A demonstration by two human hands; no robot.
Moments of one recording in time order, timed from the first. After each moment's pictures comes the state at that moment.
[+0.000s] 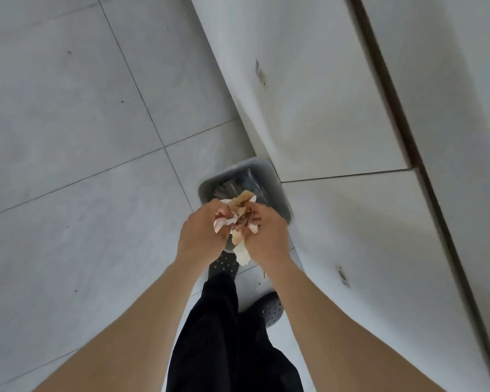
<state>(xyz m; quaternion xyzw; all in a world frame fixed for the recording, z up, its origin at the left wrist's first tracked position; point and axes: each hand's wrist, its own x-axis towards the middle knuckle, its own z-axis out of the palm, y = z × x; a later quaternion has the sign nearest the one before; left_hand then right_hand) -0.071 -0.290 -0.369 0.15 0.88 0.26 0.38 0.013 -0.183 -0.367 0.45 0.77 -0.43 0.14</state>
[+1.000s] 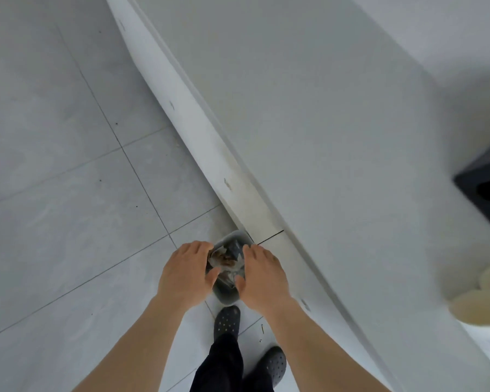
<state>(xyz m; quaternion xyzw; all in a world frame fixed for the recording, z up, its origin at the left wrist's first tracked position) -0.112 -0.287 -0.157 0.41 0.87 0.07 0.25 0.016 -0.166 -0.144 0.32 0.90 -0.22 0.20</state>
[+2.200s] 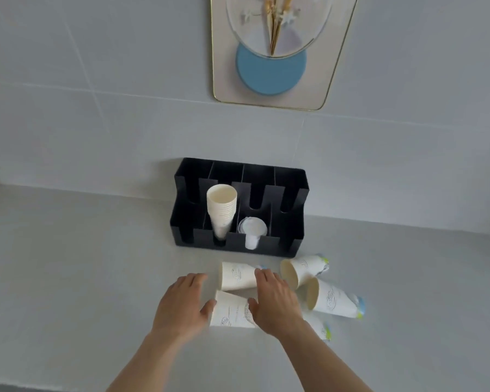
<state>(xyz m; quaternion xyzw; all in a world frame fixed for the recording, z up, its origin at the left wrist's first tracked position) 0.175 -0.030 0.074 0.75 0.63 0.08 0.16 0.381 -0.045 0.086 0.69 0.71 -0.15 -0.05</state>
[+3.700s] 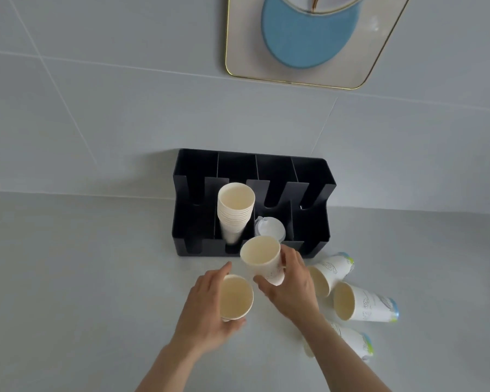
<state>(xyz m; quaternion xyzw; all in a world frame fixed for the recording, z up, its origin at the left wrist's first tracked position) 0.141 0.060 0.018 0.78 0.51 0.19 0.30 0.345 0.046 0.055 0.75 0.56 -0.18 -0.30</state>
